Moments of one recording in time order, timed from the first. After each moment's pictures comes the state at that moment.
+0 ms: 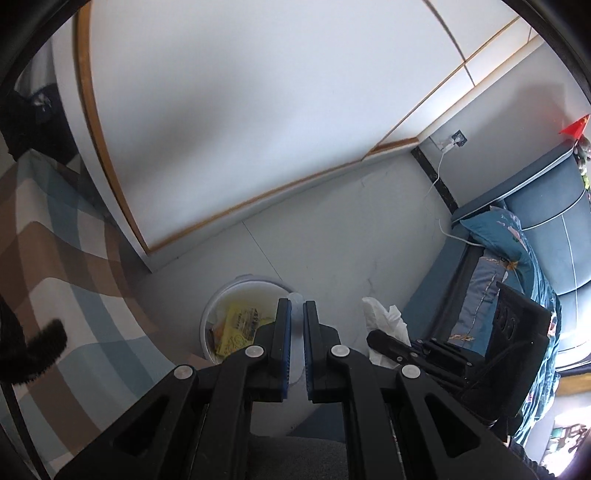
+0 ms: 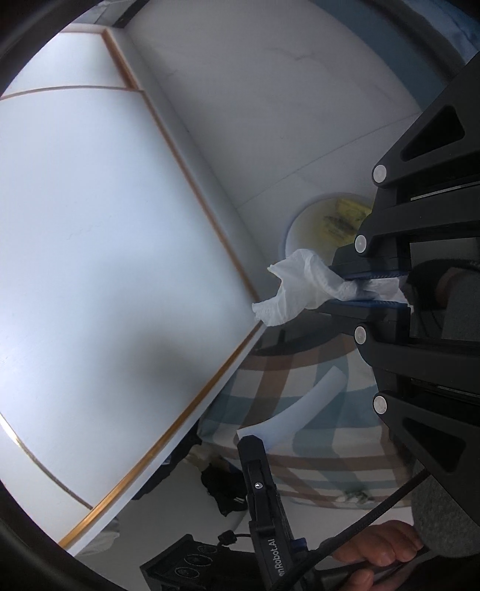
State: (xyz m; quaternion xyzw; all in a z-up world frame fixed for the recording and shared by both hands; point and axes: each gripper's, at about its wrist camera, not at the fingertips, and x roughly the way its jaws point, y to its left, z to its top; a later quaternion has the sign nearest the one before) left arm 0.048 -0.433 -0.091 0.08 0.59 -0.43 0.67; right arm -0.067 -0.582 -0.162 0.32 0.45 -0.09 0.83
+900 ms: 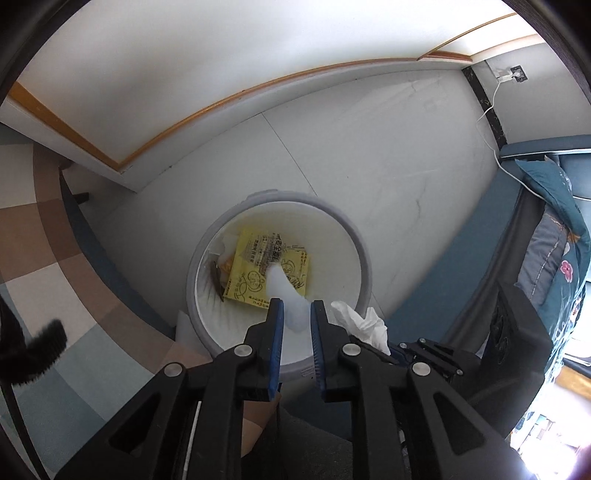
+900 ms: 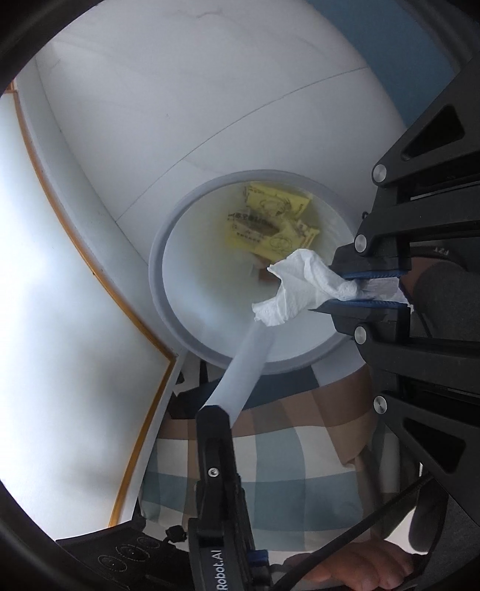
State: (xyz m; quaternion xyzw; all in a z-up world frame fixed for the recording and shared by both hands) left arm 0.052 -0.483 -0.200 0.17 0.72 -0.36 0.56; right arm -0.037 -0.577 -0.304 0.39 0.56 -0.06 0.73
